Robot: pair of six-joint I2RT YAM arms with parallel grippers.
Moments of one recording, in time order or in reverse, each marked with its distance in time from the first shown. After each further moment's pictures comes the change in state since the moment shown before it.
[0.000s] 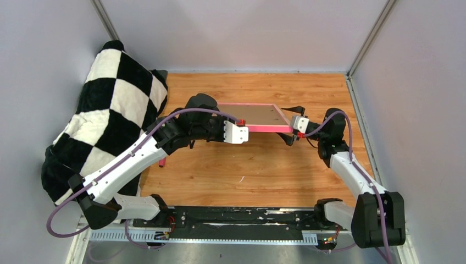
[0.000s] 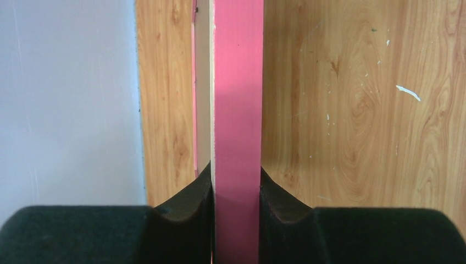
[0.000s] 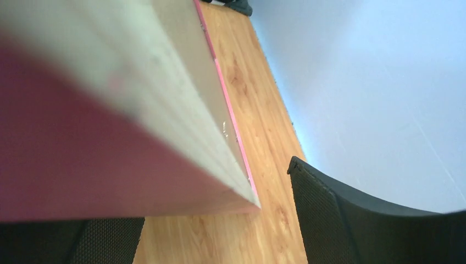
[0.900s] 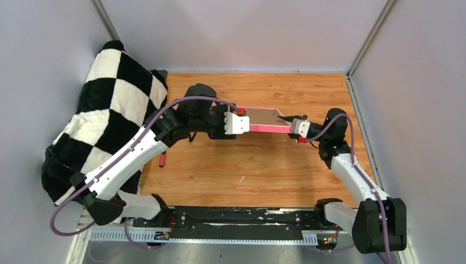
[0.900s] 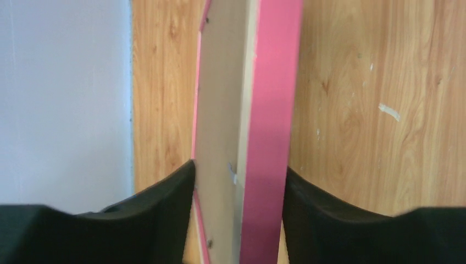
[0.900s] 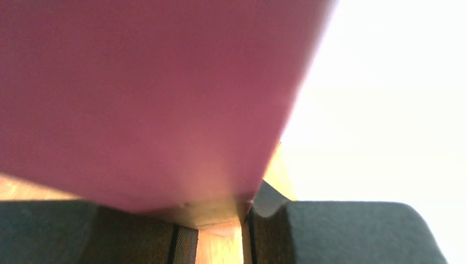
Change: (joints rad) left arm 0.026 0.049 0.113 -0.072 0.066 -0.035; right arm 0.010 -0.027 -0.005 0.053 -0.055 -0.044
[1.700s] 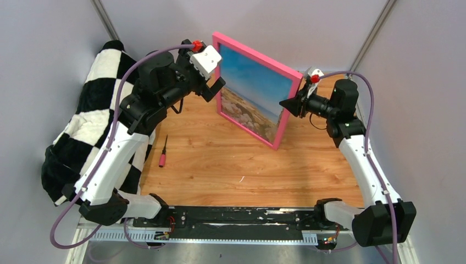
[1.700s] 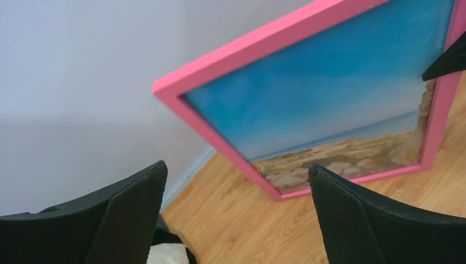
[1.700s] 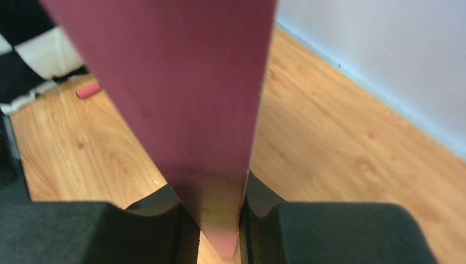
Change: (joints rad) left arm 0.181 0.026 0.329 0.224 -0.184 -0.378; right arm 0.027 0.031 0.454 -0.487 0.265 0.710
